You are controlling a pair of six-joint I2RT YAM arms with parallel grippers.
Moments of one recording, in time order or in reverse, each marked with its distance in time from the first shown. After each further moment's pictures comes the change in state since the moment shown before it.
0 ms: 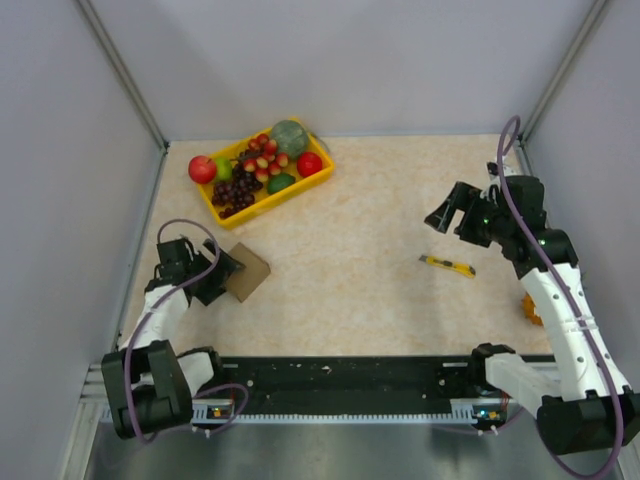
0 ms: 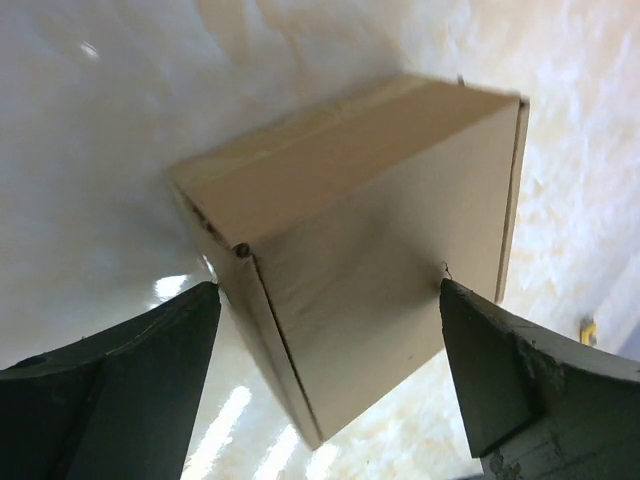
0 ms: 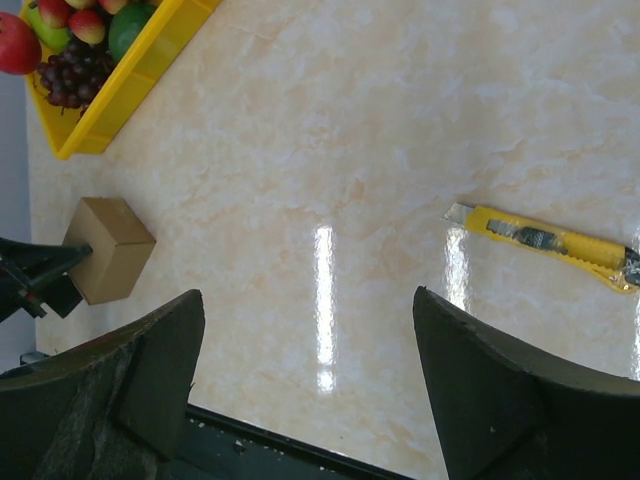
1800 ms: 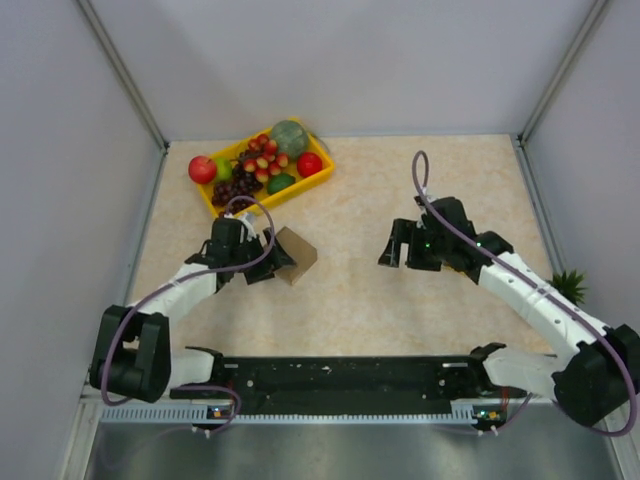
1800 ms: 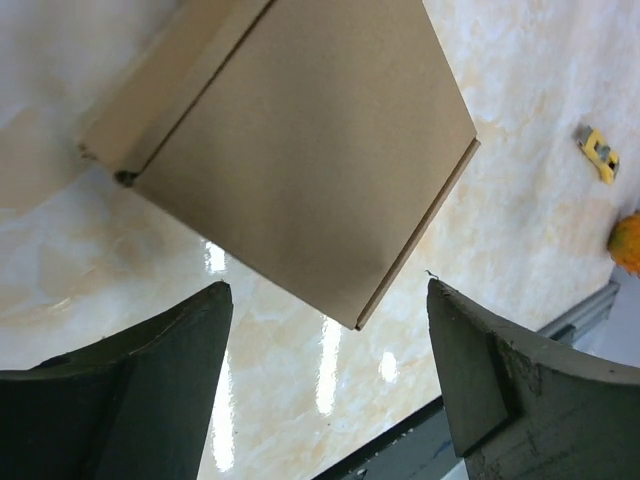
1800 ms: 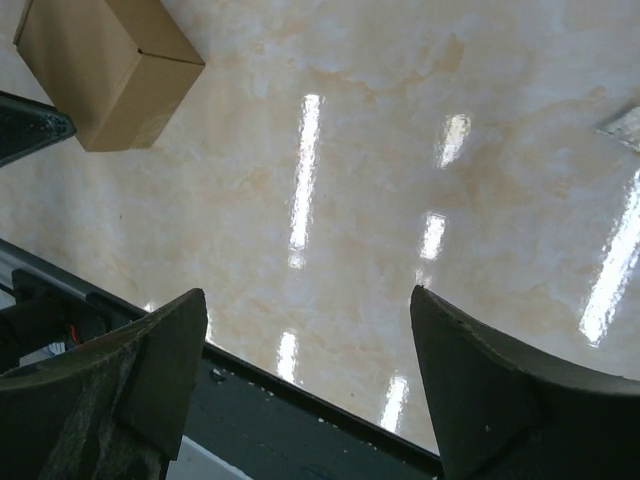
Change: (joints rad) left arm -0.474 0.200 0.099 0.195 0.124 0.010; right arm 0.355 0.121 -0.193 0.127 0.066 0.086
